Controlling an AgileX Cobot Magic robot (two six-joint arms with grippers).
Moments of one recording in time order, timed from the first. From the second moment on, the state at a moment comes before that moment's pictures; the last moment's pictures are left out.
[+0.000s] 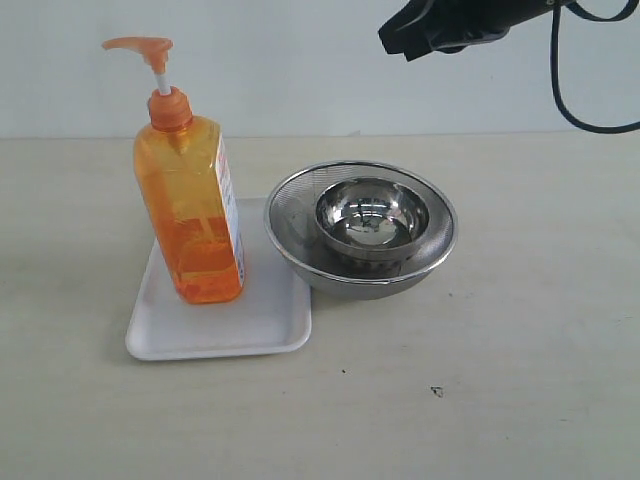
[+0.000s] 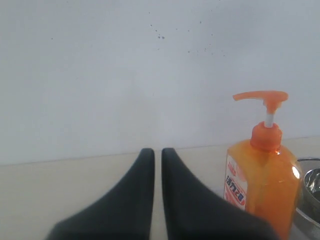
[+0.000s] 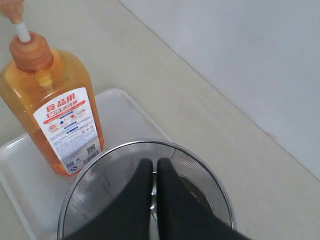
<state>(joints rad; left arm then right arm) -0.22 0.44 -0.43 0.88 0.22 -0.85 0.30 1.57 -1.37 0.85 0.70 -1.14</state>
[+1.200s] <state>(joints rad) -0.22 0.44 -0.43 0.88 0.22 -0.85 0.30 1.21 -1.37 0.57 0.72 -0.80</state>
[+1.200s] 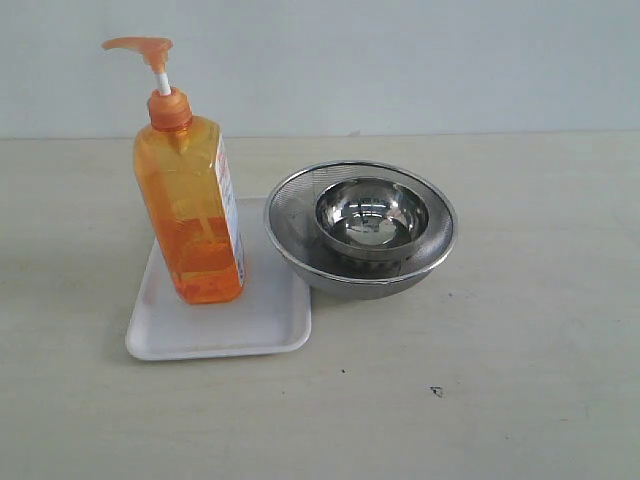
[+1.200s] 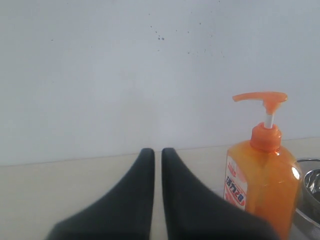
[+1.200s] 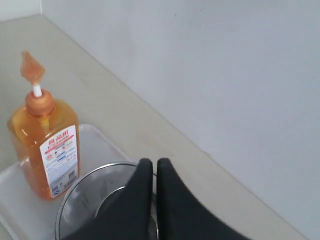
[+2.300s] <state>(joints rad) -0.22 0.44 -0.43 0.88 0.22 -0.85 -0.05 0.29 -0.12 0.55 0.13 -0.52</state>
